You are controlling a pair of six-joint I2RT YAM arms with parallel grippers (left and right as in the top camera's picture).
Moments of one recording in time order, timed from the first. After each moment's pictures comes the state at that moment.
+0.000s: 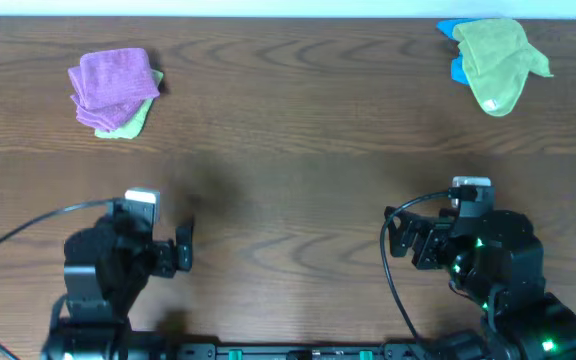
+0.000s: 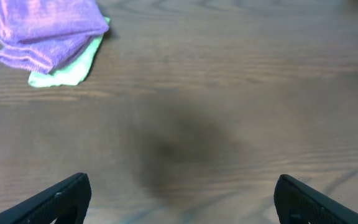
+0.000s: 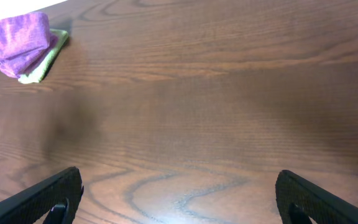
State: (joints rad) left arm -0.02 0.46 0.59 -0.74 0.18 0.04; right arm 0.31 0.64 0.81 -0.83 -0.07 0.44
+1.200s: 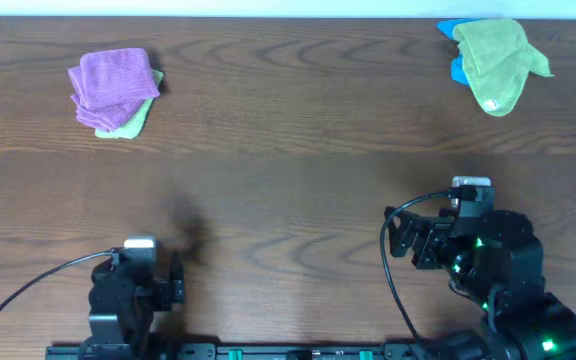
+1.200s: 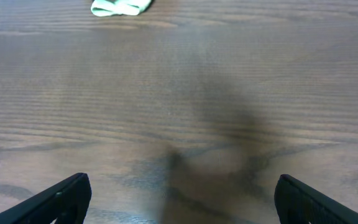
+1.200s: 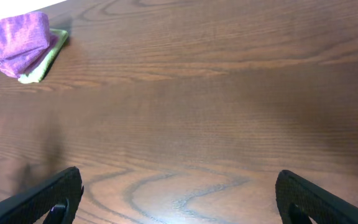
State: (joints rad) left arm -0.02 0.02 0.28 -0.89 -0.07 0.05; right arm 0.31 0.64 0.81 -0.83 -0.07 0.44
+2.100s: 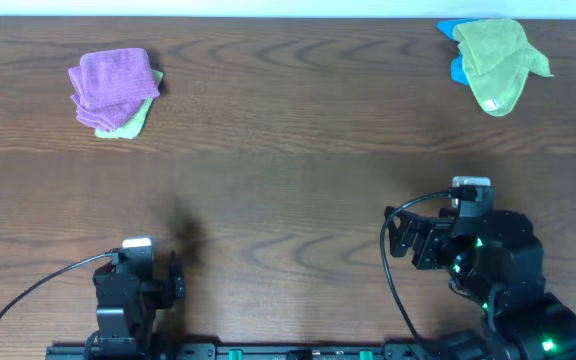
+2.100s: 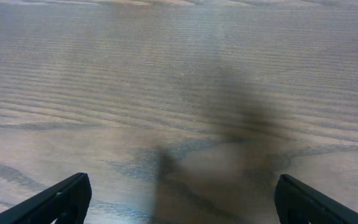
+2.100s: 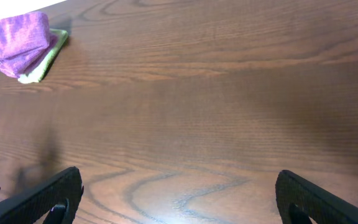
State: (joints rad) left arm -0.02 0.01 0.21 -0.86 -0.12 -0.01; right arm 0.31 0.64 0.81 -0.83 -0.07 0.44
